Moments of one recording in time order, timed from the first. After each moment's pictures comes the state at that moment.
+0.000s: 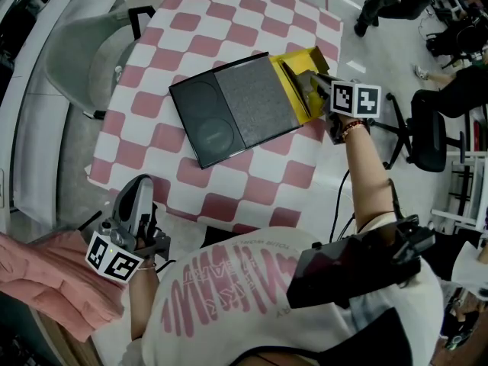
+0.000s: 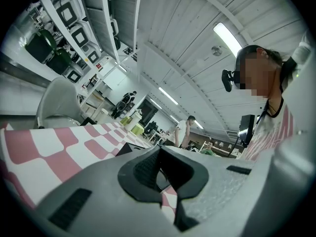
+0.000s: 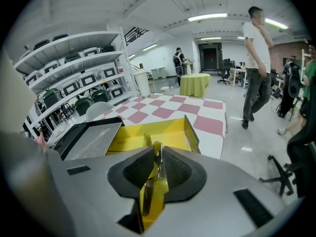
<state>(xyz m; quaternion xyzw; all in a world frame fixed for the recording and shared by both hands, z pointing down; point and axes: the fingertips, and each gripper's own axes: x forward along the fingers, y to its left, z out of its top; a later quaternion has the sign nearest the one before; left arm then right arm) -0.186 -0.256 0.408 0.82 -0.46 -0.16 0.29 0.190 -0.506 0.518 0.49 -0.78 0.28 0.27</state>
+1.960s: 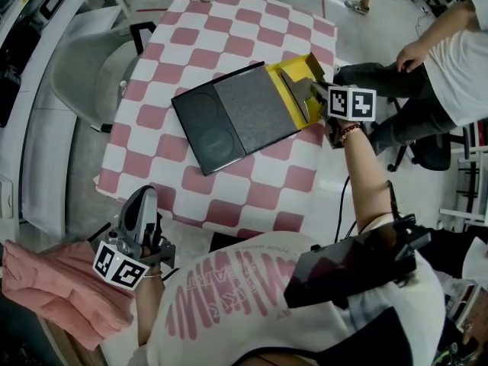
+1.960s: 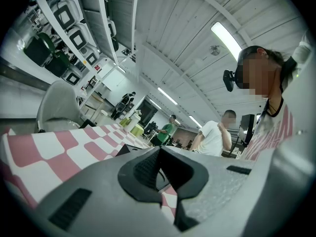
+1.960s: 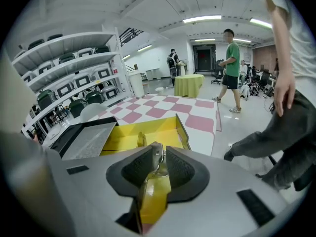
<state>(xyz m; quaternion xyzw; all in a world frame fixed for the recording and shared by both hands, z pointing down) -0.186 -0.248 0.399 0.82 -0.46 -0.16 0.28 0.206 -0.503 0.519 0.52 -0.76 0.28 0.27</state>
